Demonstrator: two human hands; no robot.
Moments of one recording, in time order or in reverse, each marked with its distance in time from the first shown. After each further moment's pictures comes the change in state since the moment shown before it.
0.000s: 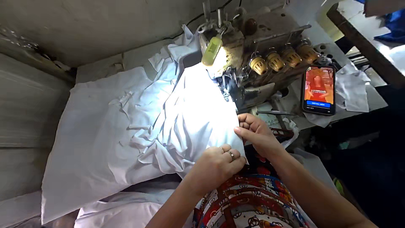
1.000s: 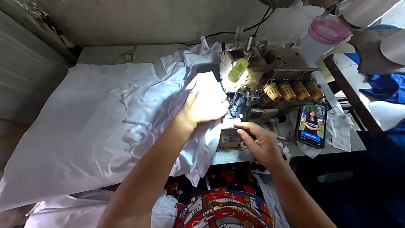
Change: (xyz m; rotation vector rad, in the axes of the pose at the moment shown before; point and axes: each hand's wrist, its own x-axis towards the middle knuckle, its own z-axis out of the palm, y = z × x) left_hand 0.074 -0.125 -0.041 0.203 0.063 -0.298; right_hand 0.027 -0.013 -0.017 -0.761 0.010 -0.471
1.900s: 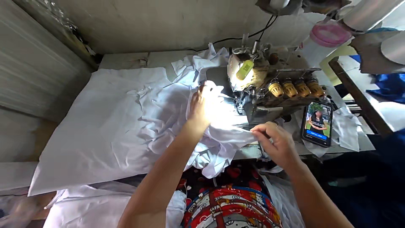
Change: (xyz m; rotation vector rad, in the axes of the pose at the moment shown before) left_hand -0.020 0.010 0.001 -0.006 0.082 -0.368; right_hand -0.012 -0.008 -0.022 -0.201 0.009 -0.149
